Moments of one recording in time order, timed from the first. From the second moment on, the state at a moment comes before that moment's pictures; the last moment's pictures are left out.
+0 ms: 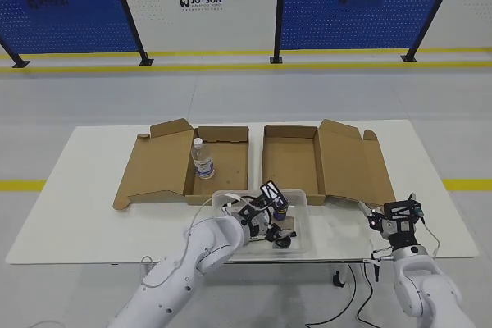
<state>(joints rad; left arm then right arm) 1.15 -1.31 -0.91 -1.67 1.27 -0.34 -0.65 -1.73 -1.15 1.60 -1.80 -1.33 0.00 0.00</state>
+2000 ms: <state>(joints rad) 0.89 -1.37 -0.77 -1.40 0.85 -0.32 -1.02 -1.73 -1.15 1.60 -1.80 -1.33 0.00 0.00</state>
